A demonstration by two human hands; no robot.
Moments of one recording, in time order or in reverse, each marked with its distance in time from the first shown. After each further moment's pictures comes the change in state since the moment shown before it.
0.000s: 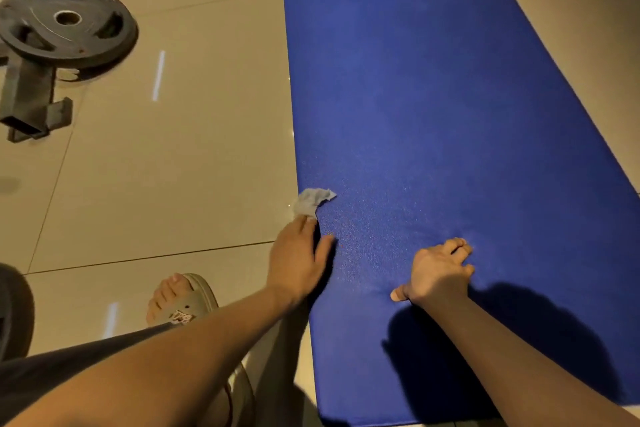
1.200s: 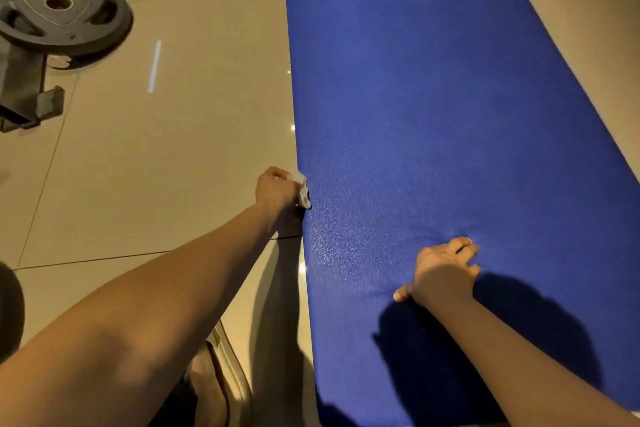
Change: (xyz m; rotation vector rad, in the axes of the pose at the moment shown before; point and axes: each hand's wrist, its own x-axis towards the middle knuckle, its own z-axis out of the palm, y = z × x) left_hand 0.107 -0.018 -0.030 -0.780 0.016 -0.774; right_hand 0.000 -0.005 -0.006 -0.023 -0.041 0.033
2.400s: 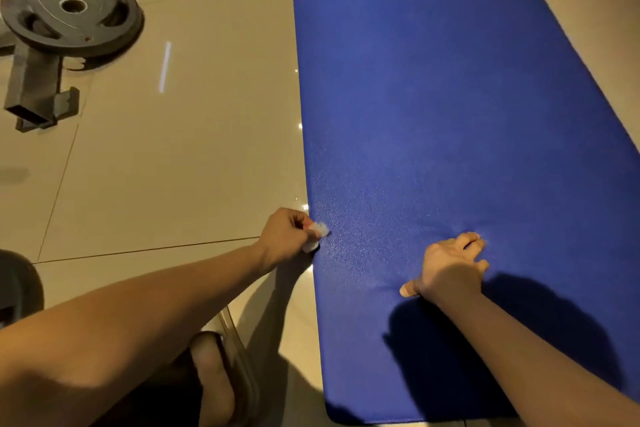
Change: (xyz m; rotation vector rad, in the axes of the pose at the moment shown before) left_hand -0.047 -0.060 -0.031 0.317 -0.408 0.177; right_hand 0.003 0.004 0.005 0.008 0.015 -0.022
